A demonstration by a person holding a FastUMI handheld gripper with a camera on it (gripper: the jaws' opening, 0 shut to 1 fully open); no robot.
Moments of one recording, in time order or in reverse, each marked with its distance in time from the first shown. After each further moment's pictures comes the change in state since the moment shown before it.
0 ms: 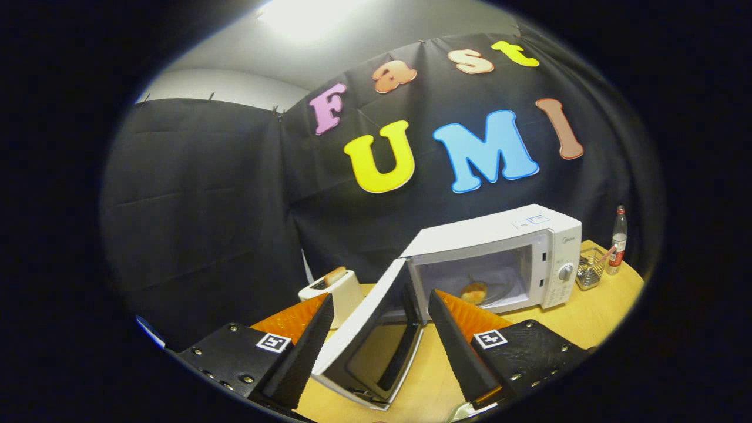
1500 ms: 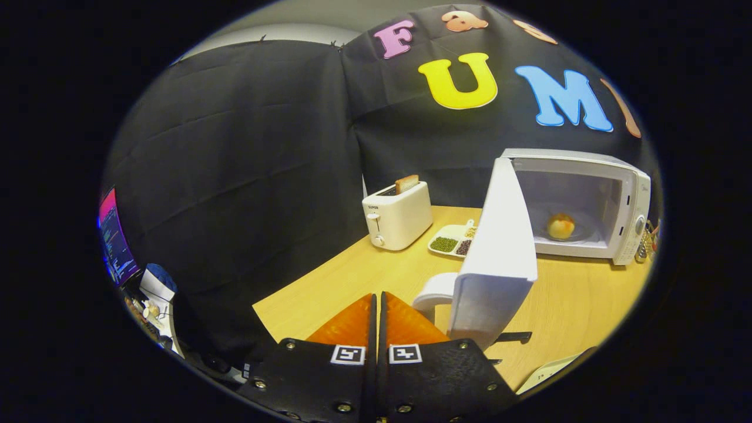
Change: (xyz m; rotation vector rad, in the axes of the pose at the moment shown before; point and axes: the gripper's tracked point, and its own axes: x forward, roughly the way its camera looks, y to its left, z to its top) arm 0.023 0.089 -0.180 -0.122 0.370 0.224
